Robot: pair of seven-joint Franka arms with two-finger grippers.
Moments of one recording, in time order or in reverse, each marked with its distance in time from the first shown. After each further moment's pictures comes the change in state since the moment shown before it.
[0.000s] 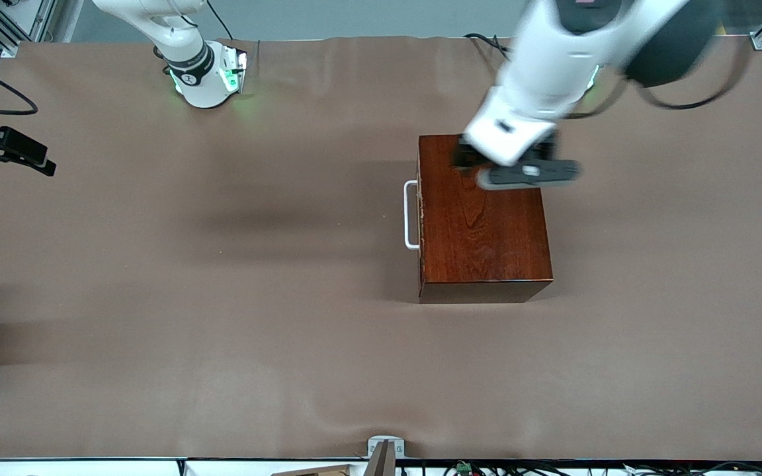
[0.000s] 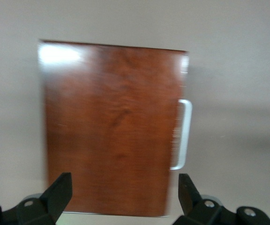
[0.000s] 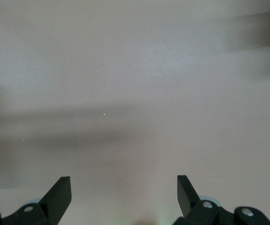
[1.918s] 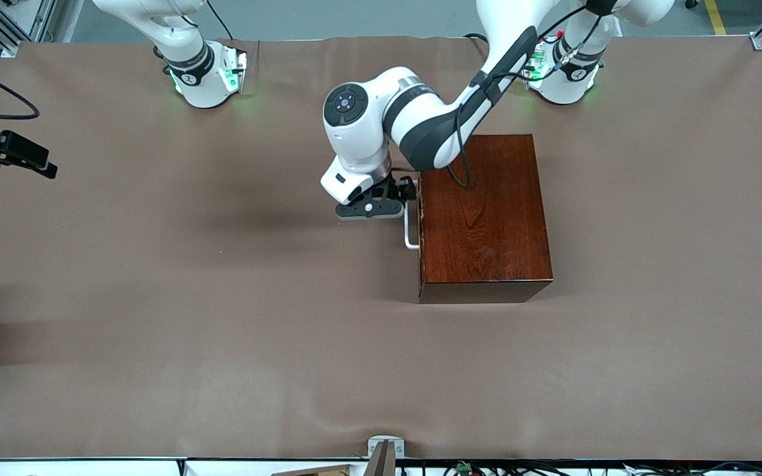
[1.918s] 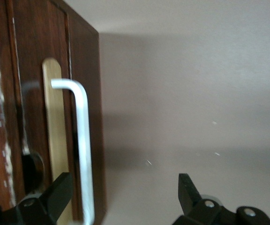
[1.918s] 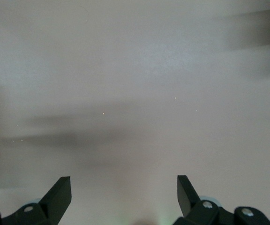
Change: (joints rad) left arm -0.275 0.406 0.011 0.054 0.268 0.244 -0.161; right arm -0.001 0.010 -0.001 0.000 0.000 0.000 0.000
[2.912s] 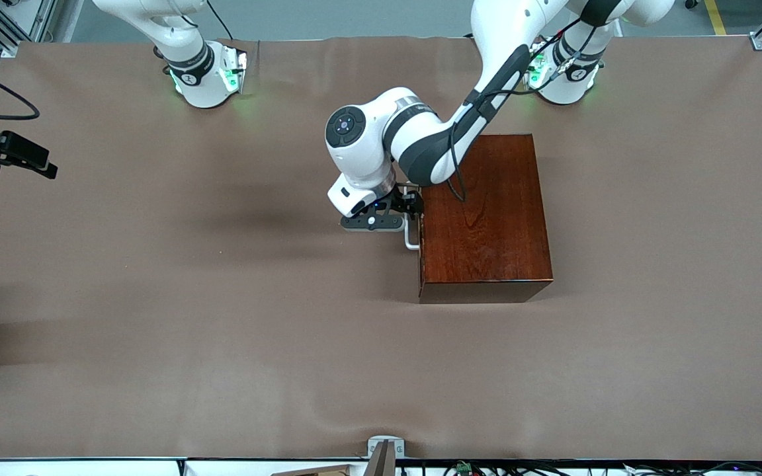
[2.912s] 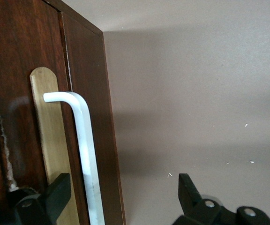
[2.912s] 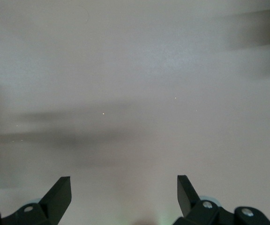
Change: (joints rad) left arm 0.006 0.042 0.006 -0.006 0.022 -0.003 0.044; right arm 0.000 0.001 0.000 0.000 0.000 0.000 0.000
